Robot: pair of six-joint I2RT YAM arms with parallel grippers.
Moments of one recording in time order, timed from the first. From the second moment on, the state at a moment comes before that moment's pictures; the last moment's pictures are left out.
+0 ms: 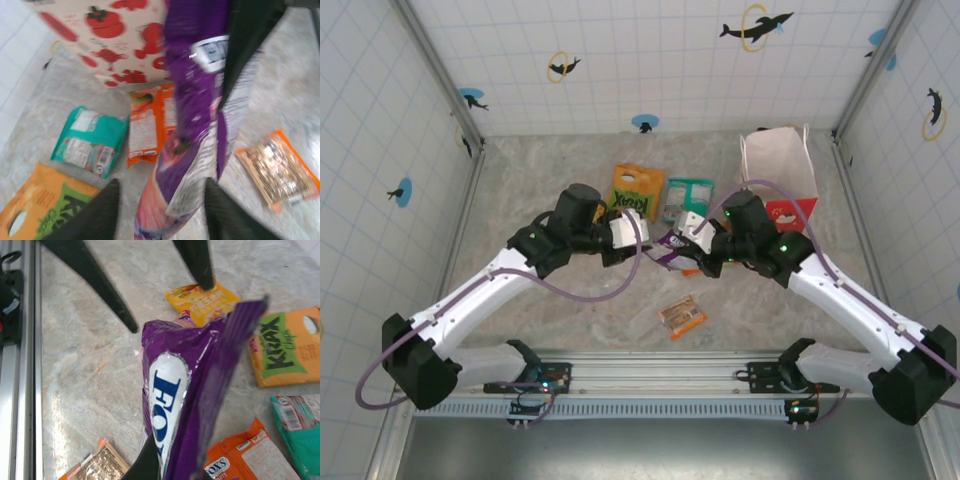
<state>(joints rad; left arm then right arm) -0.71 1.19 1.03 -0.45 0.43 0.65 0.68 1.10 0.95 -0.53 -0.45 -0.45</state>
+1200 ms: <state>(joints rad) -0.62 1.22 0.93 -0.22 0.04 -0.19 0.25 0.94 0.94 0.23 -0.17 -0.01</state>
